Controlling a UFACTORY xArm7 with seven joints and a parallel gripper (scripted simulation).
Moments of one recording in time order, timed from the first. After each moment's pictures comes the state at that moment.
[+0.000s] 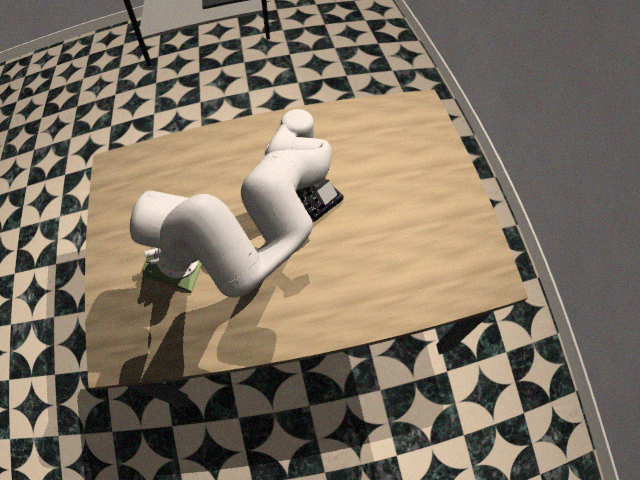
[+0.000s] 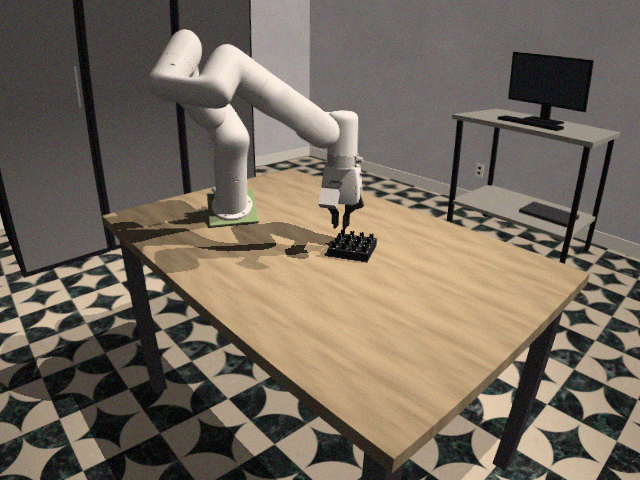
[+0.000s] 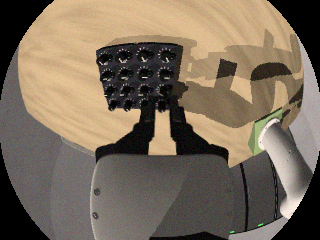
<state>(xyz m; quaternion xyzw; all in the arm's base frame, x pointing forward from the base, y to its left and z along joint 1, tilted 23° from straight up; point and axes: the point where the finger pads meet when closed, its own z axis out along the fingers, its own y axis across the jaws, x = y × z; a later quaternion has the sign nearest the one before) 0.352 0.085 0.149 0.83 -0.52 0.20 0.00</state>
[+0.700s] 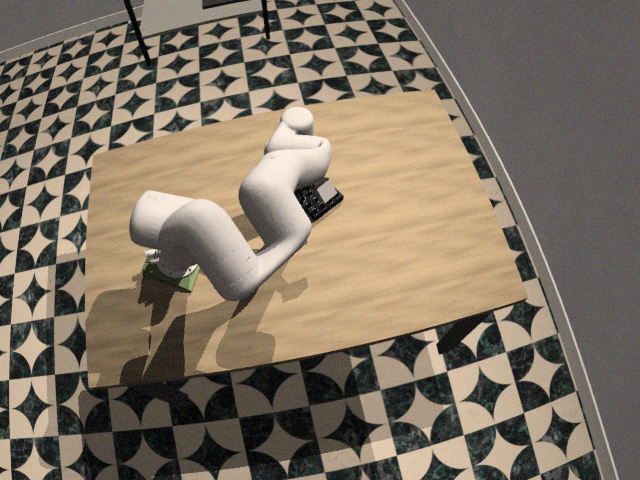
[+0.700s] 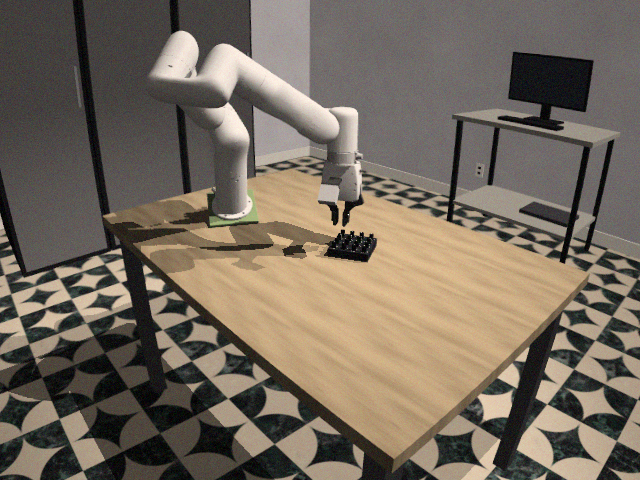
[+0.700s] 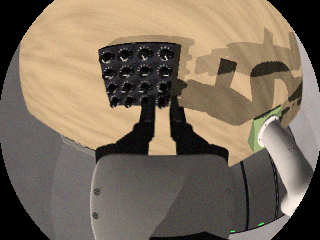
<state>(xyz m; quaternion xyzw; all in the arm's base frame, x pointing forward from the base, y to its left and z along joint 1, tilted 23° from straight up) 0.349 0.087 0.157 0.83 -0.53 0.20 0.00</state>
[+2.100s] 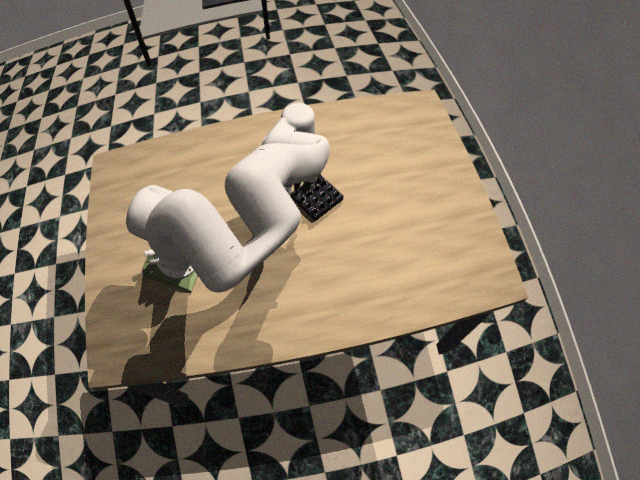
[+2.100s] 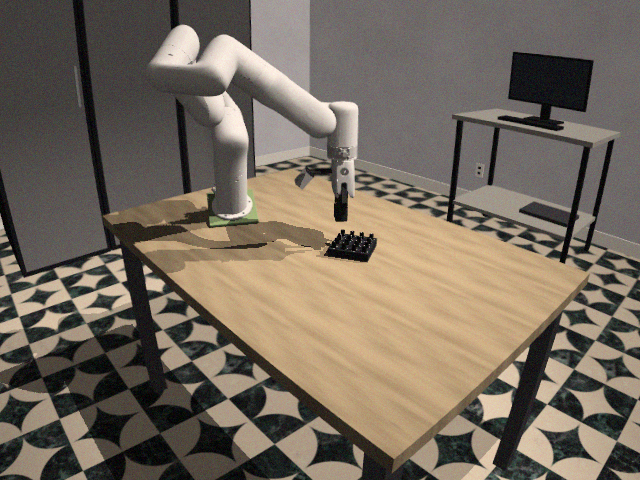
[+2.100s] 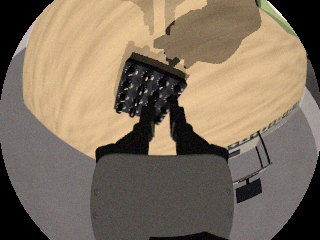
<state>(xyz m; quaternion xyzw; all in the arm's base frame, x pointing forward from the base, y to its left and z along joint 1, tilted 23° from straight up) 0.344 0.089 0.170 0.39 -0.90 0.17 -0.11</state>
